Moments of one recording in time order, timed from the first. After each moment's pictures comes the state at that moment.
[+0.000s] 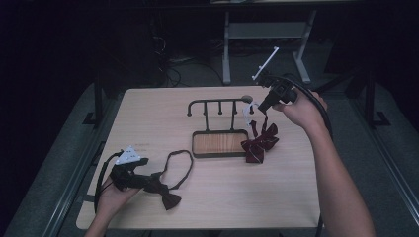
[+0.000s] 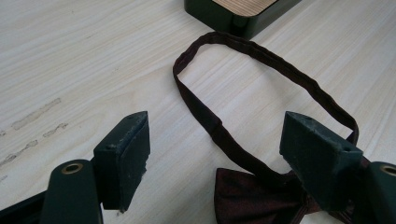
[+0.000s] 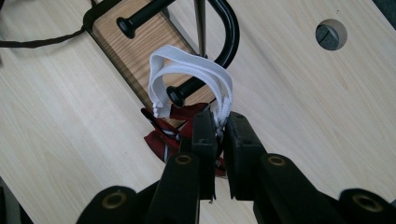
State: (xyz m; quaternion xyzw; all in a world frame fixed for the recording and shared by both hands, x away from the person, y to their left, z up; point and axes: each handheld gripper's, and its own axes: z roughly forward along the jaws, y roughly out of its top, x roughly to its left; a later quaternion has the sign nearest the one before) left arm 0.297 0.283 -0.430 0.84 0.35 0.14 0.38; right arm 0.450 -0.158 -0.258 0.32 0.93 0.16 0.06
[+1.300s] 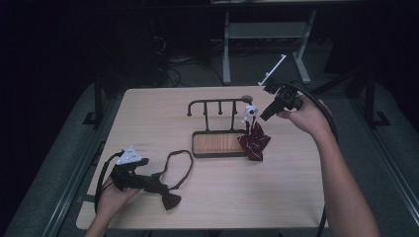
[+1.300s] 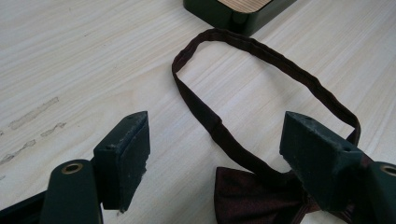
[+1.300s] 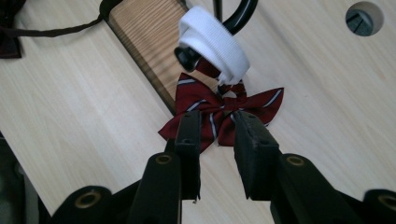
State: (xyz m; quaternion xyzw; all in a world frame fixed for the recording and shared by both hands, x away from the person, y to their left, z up) left arm 0.298 0.282 -0.432 0.85 0.35 0.14 0.38; right arm 0.444 -0.177 -0.277 0.32 0.93 0.19 0.02
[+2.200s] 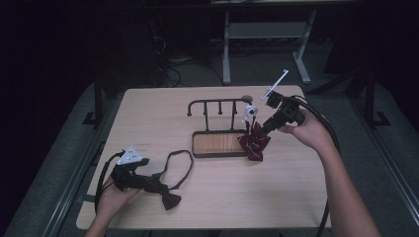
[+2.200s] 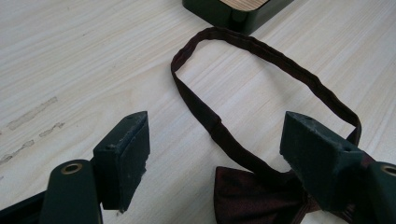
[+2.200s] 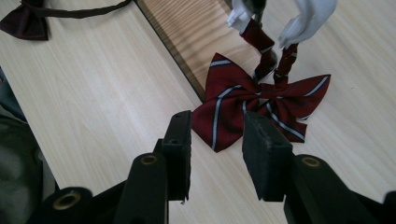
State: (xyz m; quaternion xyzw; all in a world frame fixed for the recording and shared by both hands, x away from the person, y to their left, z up) left arm 0.297 0.281 -0.432 0.85 0.35 0.15 0.38; right arm 0.419 -0.181 -0.303 0.30 0.93 0.21 -0.01
